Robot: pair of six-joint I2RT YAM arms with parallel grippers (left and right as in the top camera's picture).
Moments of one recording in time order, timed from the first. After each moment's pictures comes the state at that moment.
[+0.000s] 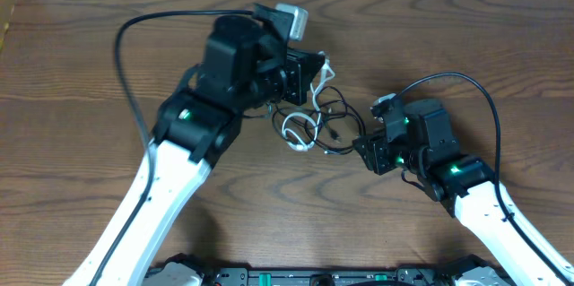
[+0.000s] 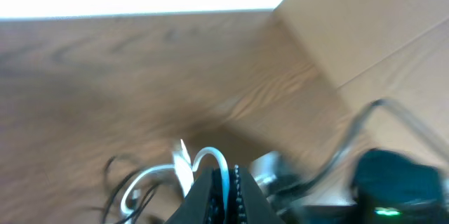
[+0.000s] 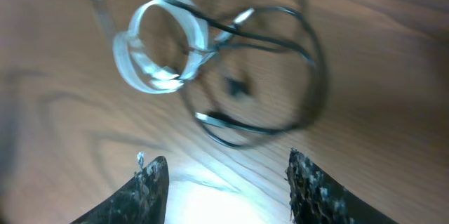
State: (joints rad) left arm -0.46 1.32 1.34 -0.48 0.43 -0.37; right arm 0.38 1.18 0.67 -0.34 -0.34 0.14
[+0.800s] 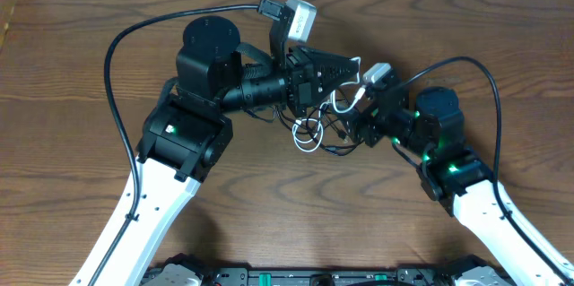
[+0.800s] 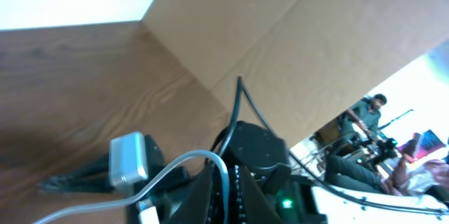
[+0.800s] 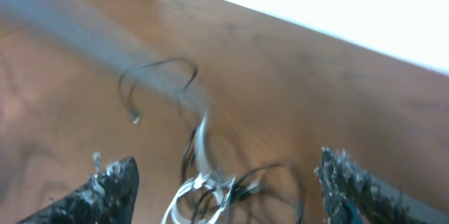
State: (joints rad) left arm -0.46 1.27 1.34 -0.24 0.85 -0.57; right arm 0.39 1.20 0.67 0.20 -0.39 -0.04
